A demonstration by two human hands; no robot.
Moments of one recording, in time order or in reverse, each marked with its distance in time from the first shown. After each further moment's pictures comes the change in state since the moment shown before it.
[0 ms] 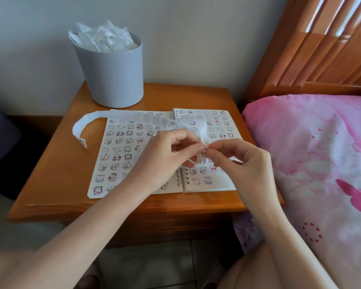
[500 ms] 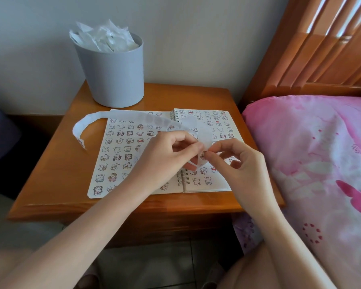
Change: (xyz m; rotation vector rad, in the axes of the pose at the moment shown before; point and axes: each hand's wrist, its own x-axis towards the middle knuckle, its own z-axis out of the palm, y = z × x) left_hand -0.002 0.003 0.001 0.010 0.027 -0.093; right_hand -0.002 0.000 0.001 -0.091 -0.059 -0.004
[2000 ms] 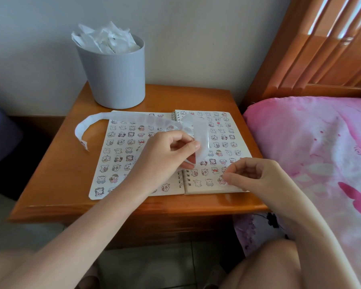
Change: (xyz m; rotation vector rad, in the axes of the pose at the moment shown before) left_hand 0.003 -0.002 -0.002 -0.053 0.039 -0.059; right_hand -0.003 0.003 -0.036 0.018 -0.242 0.371
